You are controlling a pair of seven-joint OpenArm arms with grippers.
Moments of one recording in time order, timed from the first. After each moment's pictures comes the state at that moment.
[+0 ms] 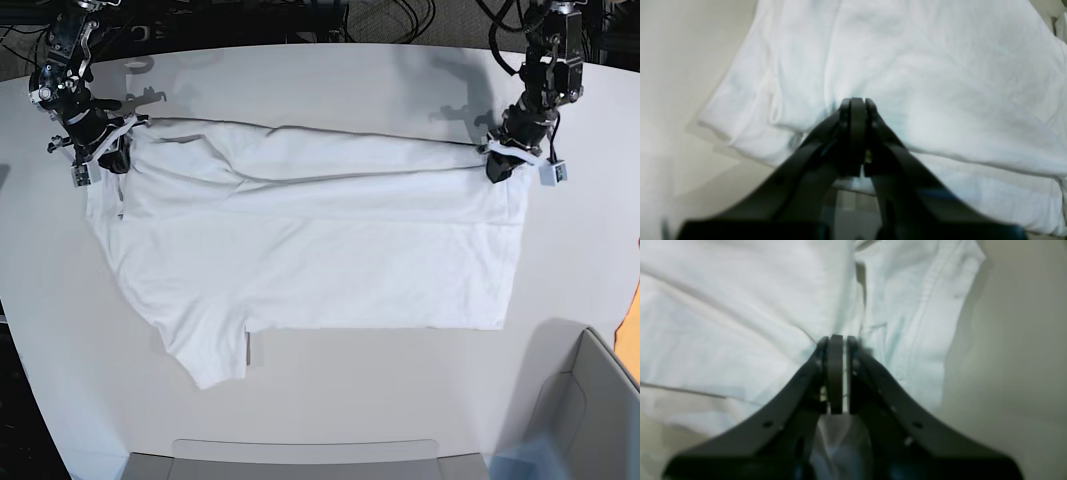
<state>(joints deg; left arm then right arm) 25.7 -22.4 -7.4 79.4 -51.3 -4.7 22.8 -15.3 14.0 29.7 88.2 9.8 39.5 -32.0</state>
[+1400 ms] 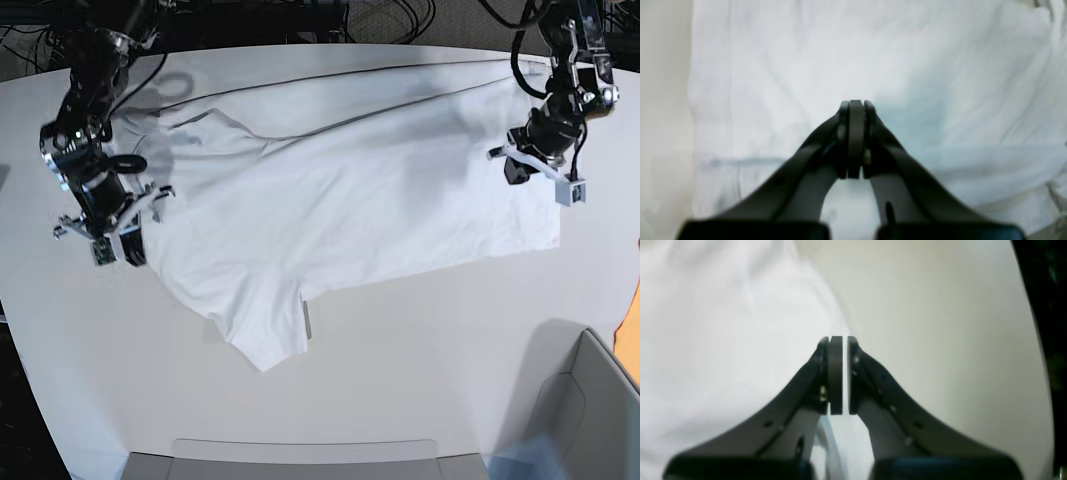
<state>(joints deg) 20.9 -21.8 -20.1 108.1 -43.5 -0.1 54.7 -1.1 6.2 24.1 101.8 1.8 40.4 -34.7</state>
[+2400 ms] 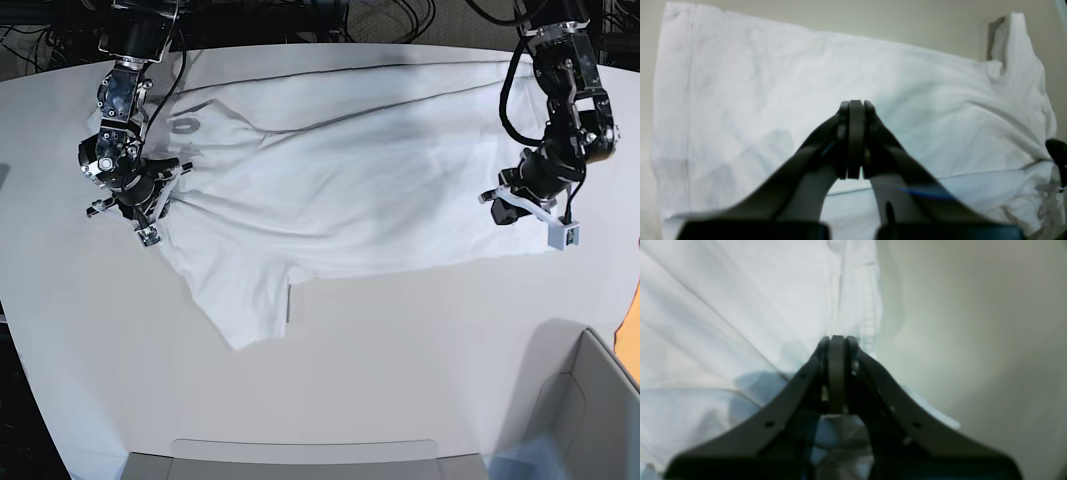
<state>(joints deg) 9.9 -18.7 -20.5 105.8 -43.5 -0.3 63.6 0.7 6.0 17.5 87.4 -14.5 36.4 -42.6</state>
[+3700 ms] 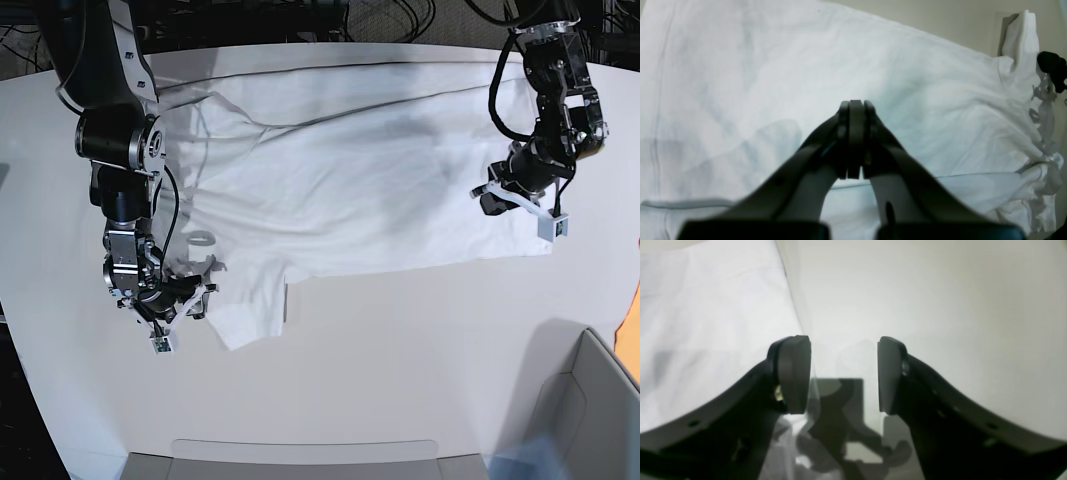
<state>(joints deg) 9.9 -16.1 -20.2 103.6 -43.6 -0.2 63.6 42.3 9.3 9.7 20.4 -14.4 22.1 -13.9</state>
